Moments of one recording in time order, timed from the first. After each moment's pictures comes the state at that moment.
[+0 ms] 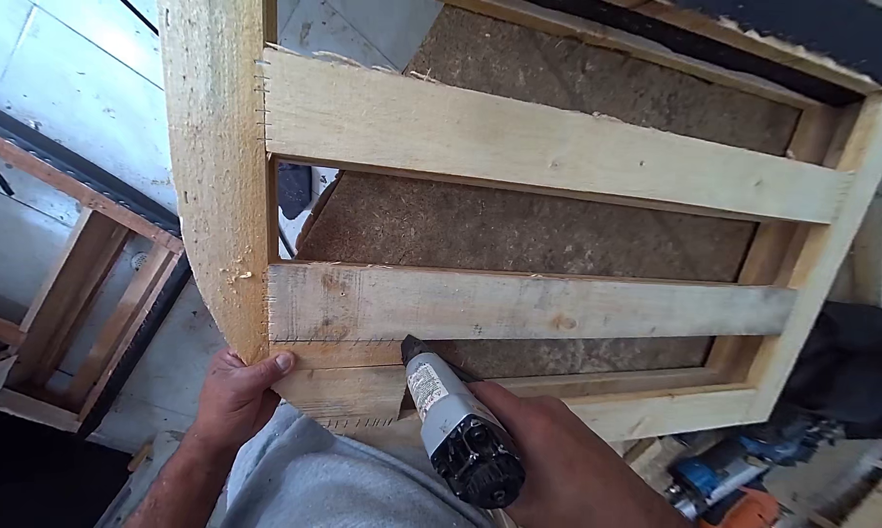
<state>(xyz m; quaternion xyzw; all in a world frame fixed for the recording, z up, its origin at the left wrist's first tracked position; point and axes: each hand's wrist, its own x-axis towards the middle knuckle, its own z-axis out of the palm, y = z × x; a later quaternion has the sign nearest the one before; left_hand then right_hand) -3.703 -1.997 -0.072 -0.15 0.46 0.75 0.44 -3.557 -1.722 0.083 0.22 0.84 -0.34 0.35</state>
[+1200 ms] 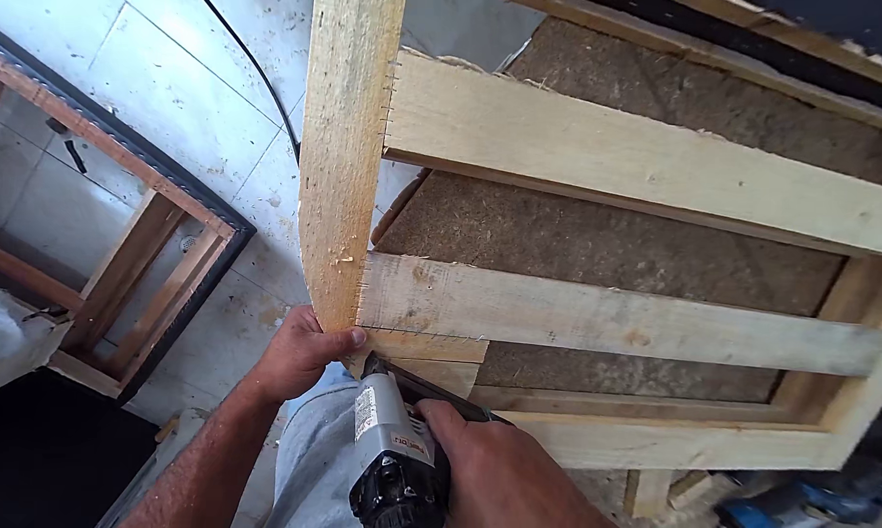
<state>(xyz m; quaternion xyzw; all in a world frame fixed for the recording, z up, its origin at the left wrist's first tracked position) -3.745 -2.010 -0.077 -0.05 0.46 0.69 0.55 -3.632 -1.824 0.086 0.18 0.81 -0.30 0.48</state>
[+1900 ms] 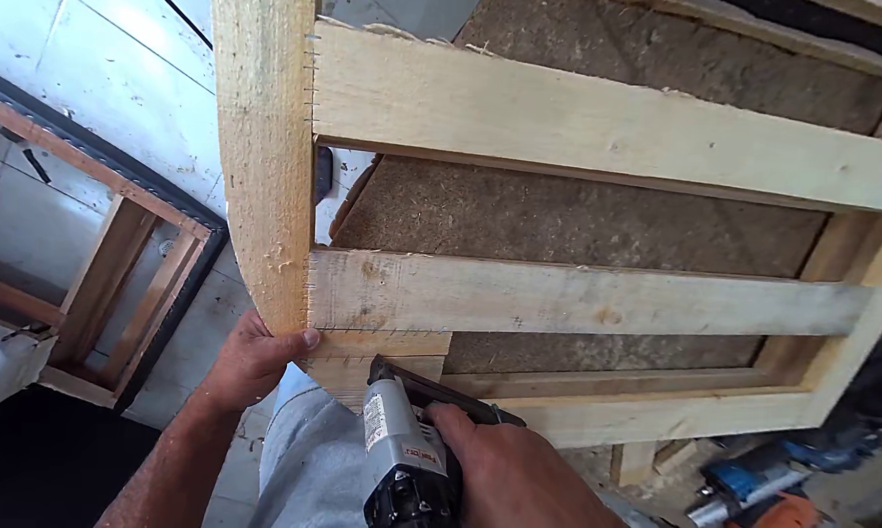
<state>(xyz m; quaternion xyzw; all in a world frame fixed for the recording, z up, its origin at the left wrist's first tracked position) -3.746 -2.007 -0.077 -0.03 0.49 0.69 0.53 -3.603 -1.786 0.091 0.20 0.78 -0.30 0.51</state>
